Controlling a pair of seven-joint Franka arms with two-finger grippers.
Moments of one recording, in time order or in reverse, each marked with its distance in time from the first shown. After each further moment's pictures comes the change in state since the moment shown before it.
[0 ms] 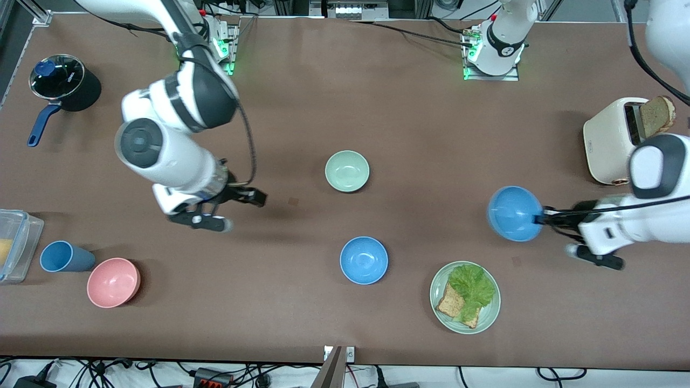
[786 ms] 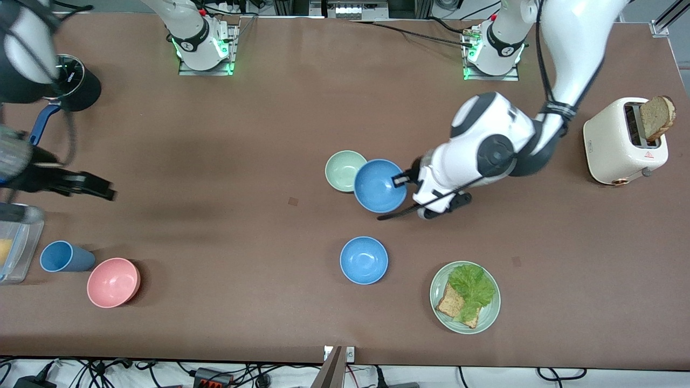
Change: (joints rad) left arm -0.268 -0.053 -0.199 -0.278 0.002 0.322 -1.014; right arm -0.282 -0.142 -0.126 0.131 -0.012 -0.253 -0.513
